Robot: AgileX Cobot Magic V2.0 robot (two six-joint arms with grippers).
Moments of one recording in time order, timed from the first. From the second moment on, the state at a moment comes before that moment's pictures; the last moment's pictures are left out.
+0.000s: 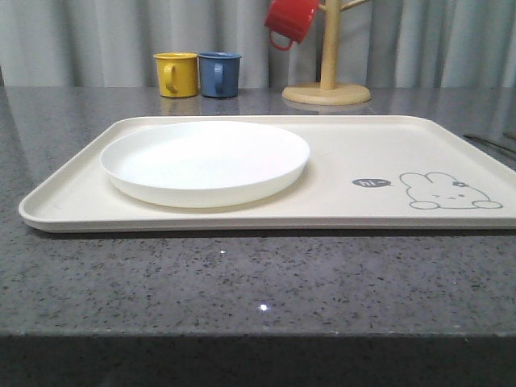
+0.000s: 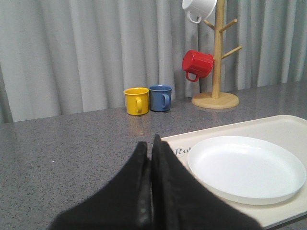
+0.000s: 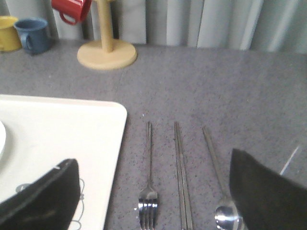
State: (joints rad) left arm -0.25 -0.01 -0.35 -0.18 0.37 0.21; right arm -0.01 0.59 -0.71 0.11 0.55 -0.07
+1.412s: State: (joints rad) left arm -0.25 -0.01 -0.35 -0.18 0.37 0.21; right arm 0.01 1.65 -1.26 0.11 0.87 -0.07
